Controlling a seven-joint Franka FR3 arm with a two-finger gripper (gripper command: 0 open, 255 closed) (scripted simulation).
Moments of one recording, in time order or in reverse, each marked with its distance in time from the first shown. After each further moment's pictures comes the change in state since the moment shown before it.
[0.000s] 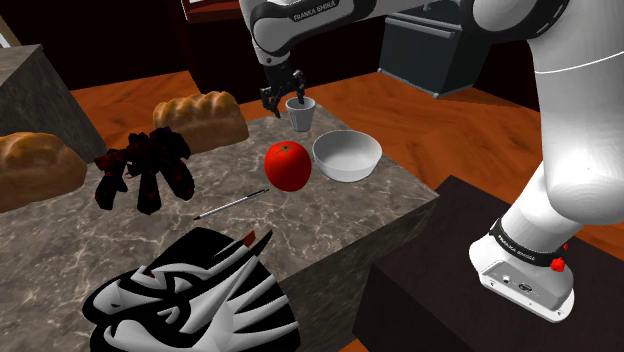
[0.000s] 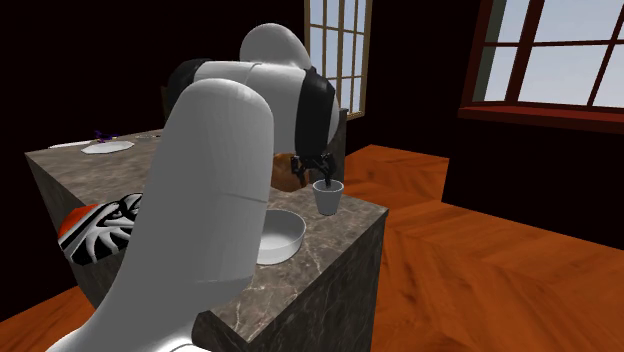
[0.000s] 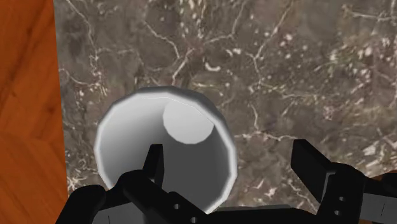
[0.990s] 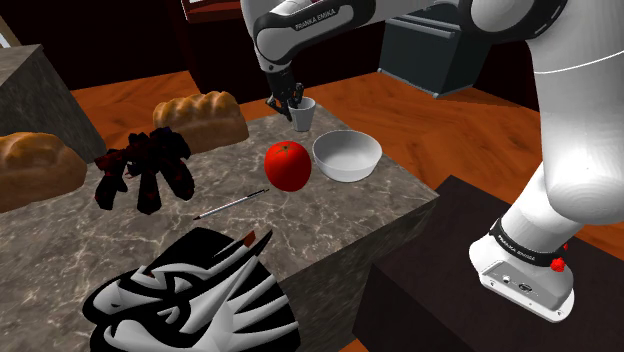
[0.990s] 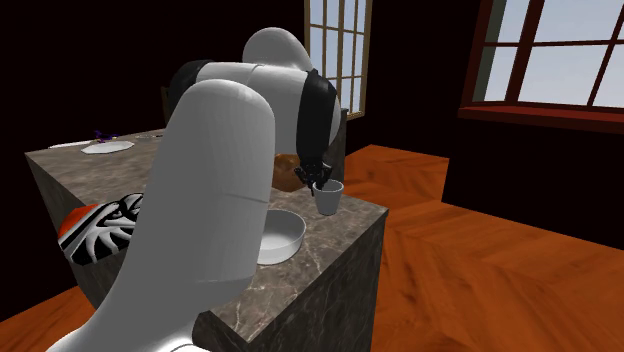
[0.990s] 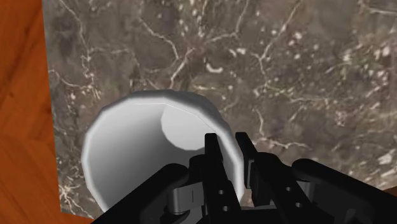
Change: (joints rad) arm -0.006 0.005 -0.003 -0.038 -0.004 0.044 0.004
